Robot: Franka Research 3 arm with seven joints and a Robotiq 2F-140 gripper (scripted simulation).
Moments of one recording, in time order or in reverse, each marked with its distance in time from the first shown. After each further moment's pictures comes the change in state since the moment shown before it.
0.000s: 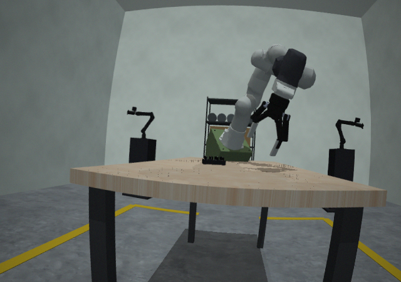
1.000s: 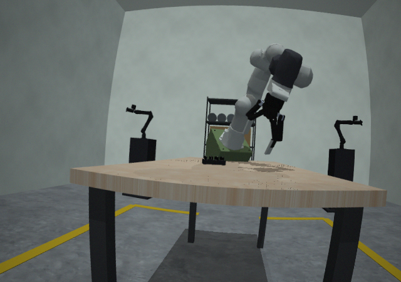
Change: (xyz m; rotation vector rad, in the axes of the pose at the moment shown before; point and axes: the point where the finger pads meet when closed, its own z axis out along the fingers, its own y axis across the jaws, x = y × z) arm -0.005 0.034 0.007 -0.075 -0.054 -0.054
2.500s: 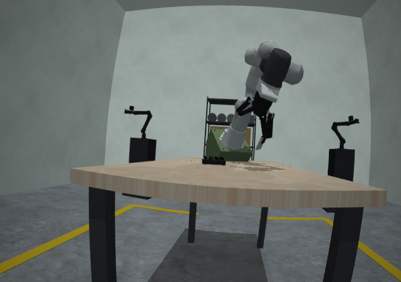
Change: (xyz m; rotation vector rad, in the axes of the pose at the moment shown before) arm -0.005 0.059 0.014 -0.075 -0.088 -0.103
